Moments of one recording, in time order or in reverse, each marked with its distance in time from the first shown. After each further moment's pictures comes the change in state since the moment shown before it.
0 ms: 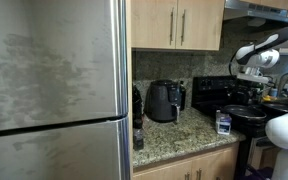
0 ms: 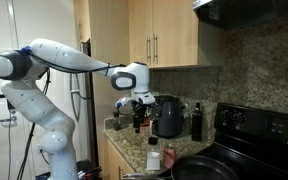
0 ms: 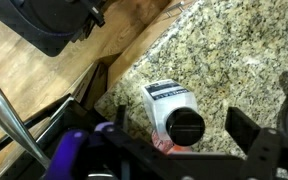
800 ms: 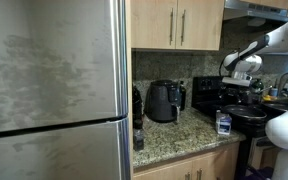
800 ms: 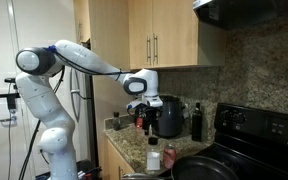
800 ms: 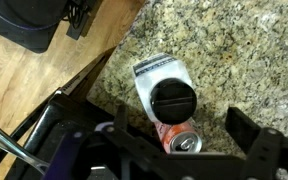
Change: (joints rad) arm -0.002 0.204 0.078 0.084 -0.005 0.138 0.237
